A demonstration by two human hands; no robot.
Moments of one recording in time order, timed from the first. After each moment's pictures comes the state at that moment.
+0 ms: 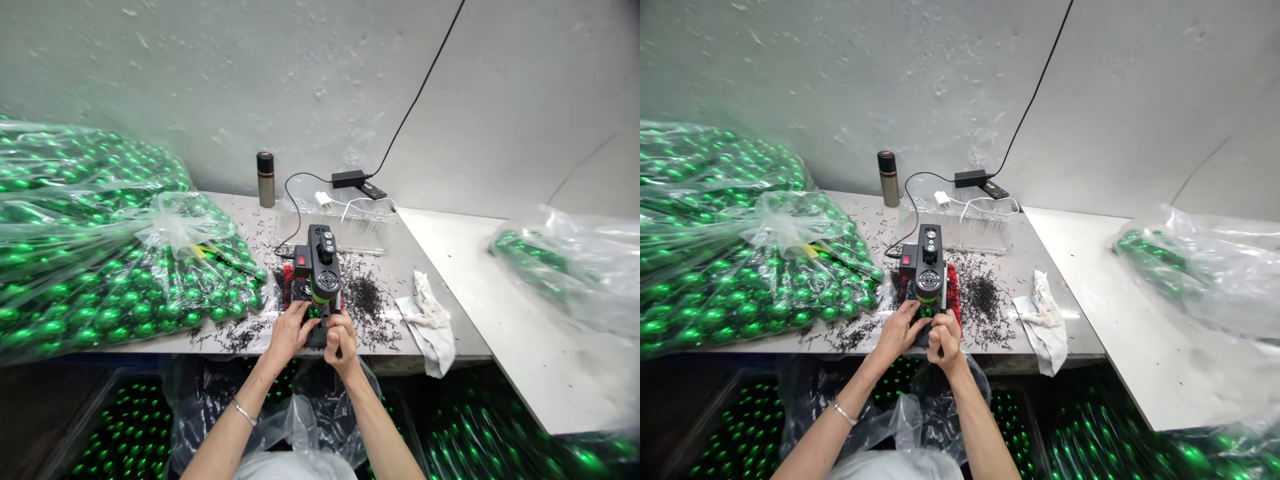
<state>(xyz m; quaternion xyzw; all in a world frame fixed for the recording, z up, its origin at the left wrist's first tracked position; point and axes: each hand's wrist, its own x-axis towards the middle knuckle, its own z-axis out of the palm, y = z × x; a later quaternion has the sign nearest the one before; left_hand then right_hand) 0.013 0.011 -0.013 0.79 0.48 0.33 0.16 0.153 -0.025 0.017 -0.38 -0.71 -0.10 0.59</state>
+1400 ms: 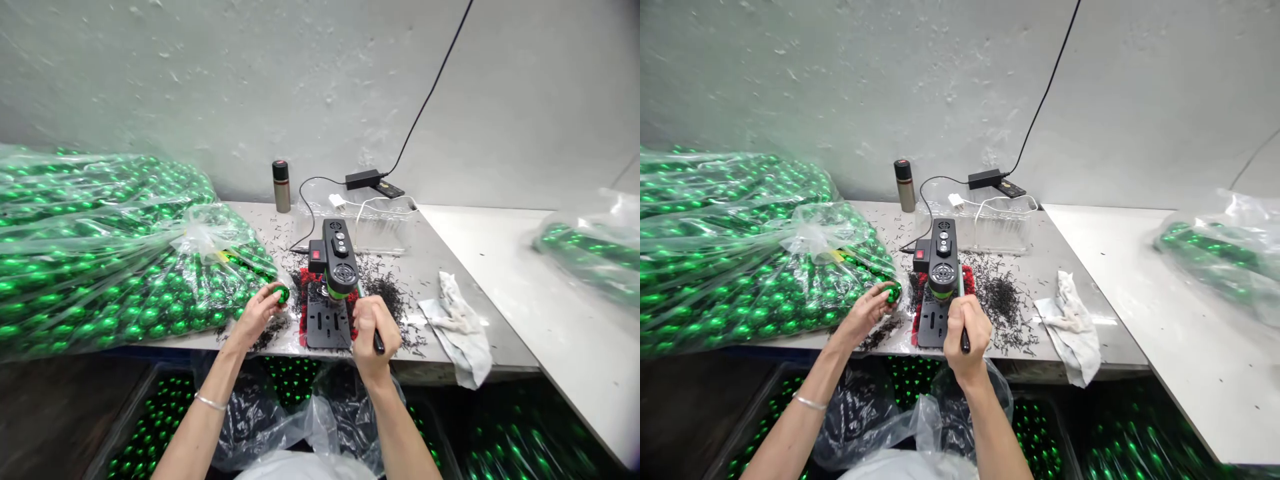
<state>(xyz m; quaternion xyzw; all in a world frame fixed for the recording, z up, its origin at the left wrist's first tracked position) -0.080 0.043 0.036 0.43 0.46 0.48 0.61 0.138 -0.030 0.094 -0.43 -0.60 0.02 0.67</state>
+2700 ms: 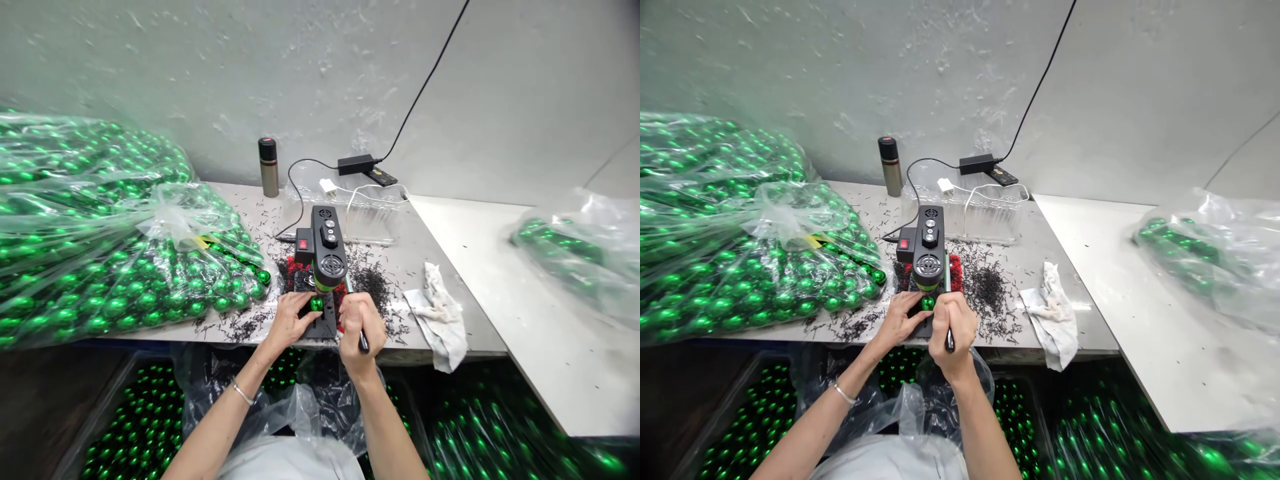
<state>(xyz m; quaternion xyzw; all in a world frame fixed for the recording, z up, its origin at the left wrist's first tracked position) 0.005 0.022 -0.024 0.78 0.45 0.37 0.22 0.144 -0.034 0.083 -0.43 -0.63 0.00 0.65</state>
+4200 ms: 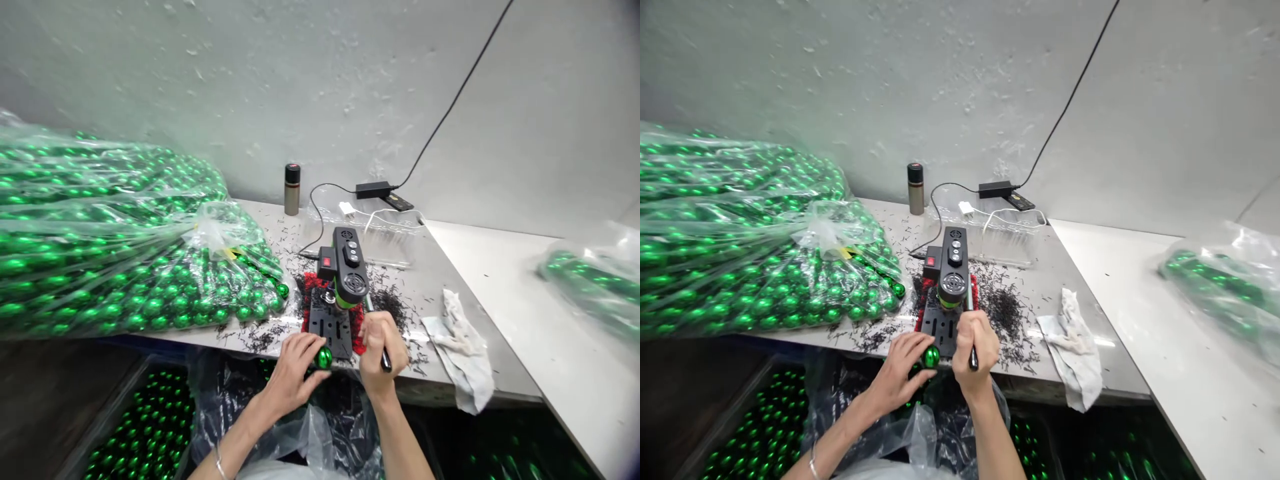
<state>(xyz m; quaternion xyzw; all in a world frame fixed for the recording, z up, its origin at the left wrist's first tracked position) -0.027 -0.043 -0.021 0.83 0.38 0.38 0.13 0.146 -0.030 0.081 -0.42 -0.63 0.01 0.66</state>
